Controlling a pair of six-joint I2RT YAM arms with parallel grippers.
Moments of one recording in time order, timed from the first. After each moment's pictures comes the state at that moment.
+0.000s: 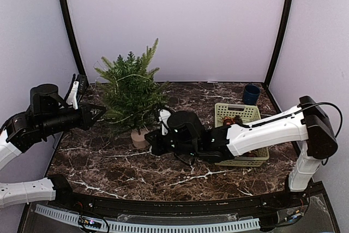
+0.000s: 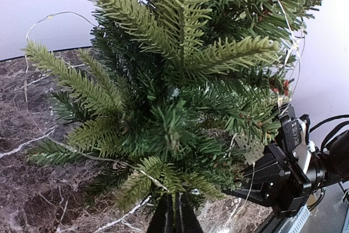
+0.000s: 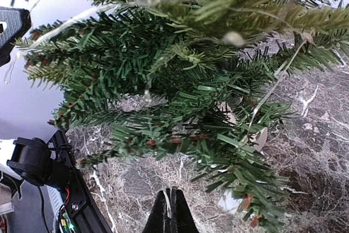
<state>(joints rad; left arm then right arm) -0.68 0.68 0.84 -0.54 -0.02 -0.40 1.27 1.77 1.17 0.20 0.22 0.57</state>
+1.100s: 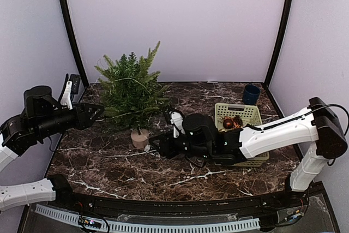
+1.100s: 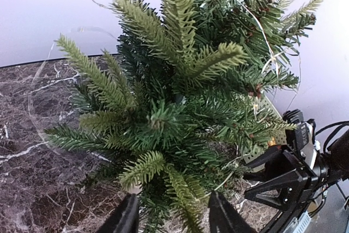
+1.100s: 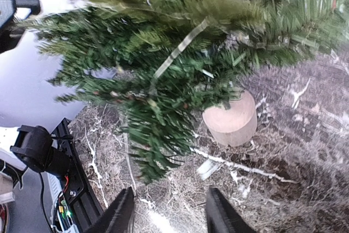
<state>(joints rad) -0.68 0.63 0.83 -0.55 -0.05 -0.40 1.26 1.68 1.01 0.29 0.18 0.55</state>
